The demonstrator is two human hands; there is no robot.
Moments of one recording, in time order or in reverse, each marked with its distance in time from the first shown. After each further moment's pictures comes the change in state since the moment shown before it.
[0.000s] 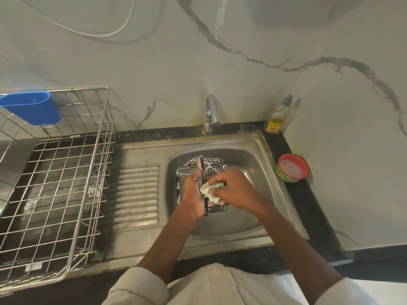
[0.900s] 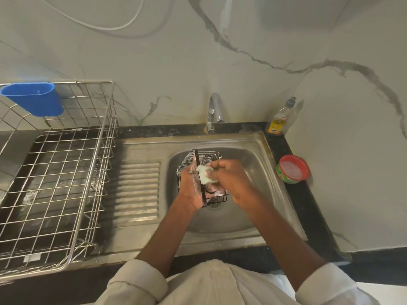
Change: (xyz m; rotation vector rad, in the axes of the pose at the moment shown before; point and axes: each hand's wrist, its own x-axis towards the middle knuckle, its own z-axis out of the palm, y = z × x) left_hand -0.002 0.010 -0.001 -0.106 -0.030 0.042; right_hand 0.015 -0.022 0.016 0.383 0.206 0.215
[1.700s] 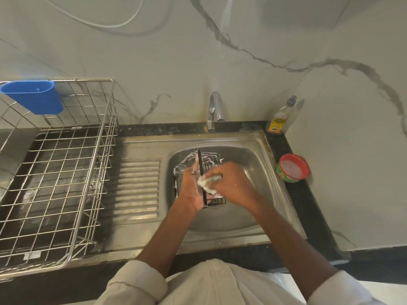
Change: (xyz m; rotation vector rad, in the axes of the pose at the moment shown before) left_hand 0.002 -0.004 -0.005 -0.019 0.004 -0.022; right_hand -0.004 0.012 -0.008 -0.503 -0.096 -0.278
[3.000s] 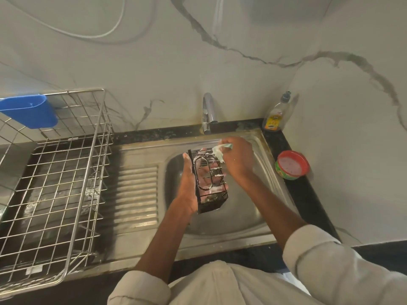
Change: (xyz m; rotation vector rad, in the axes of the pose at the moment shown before) left_hand -0.008 0.007 0.023 0.106 0.010 0.106; right_hand 0.066 0.014 -0.027 -0.093 0.504 0.093
